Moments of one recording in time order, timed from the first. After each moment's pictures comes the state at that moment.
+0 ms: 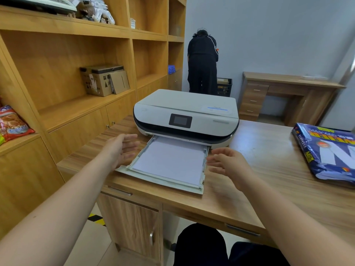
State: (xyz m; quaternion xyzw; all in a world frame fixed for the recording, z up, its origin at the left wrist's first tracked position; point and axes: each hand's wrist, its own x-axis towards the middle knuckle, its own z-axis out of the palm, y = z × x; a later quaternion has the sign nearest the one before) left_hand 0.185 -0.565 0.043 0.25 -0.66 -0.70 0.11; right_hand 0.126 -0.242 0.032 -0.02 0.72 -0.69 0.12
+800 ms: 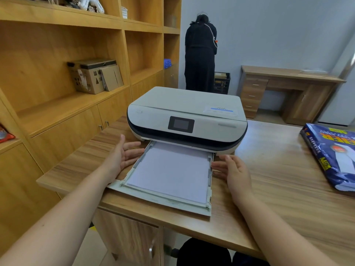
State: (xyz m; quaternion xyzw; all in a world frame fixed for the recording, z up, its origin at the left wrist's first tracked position) left_hand 0.122 -0.595 -0.003 0.16 -0.66 -0.73 0.06; right_hand 0.091 -0.267 -0.009 0.00 0.67 -0.74 -0.03
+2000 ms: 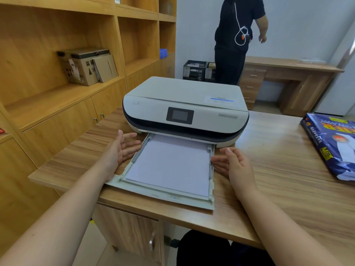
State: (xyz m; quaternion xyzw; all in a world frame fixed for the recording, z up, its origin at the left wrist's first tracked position) left_hand 0.122 -0.595 -0.013 0.12 -0.67 -0.73 0.09; right_hand 0.098 -0.266 -0.010 -0.02 0.66 -0.75 0.00
